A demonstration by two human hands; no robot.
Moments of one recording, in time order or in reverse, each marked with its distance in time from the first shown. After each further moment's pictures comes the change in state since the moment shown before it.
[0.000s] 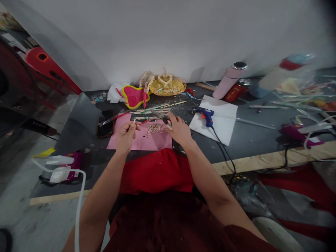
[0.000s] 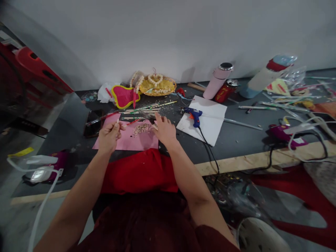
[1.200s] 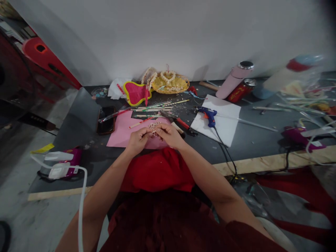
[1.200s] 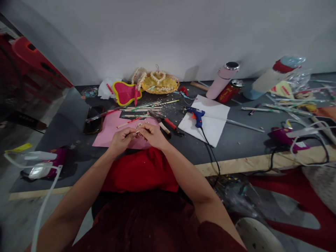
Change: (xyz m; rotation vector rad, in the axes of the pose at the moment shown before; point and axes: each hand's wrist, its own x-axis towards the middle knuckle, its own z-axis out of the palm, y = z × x) left_hand -0.021 0.004 0.020 0.537 -0.357 0.072; right_hand -0.011 -0.038 0.018 1.265 -0.271 -0.188
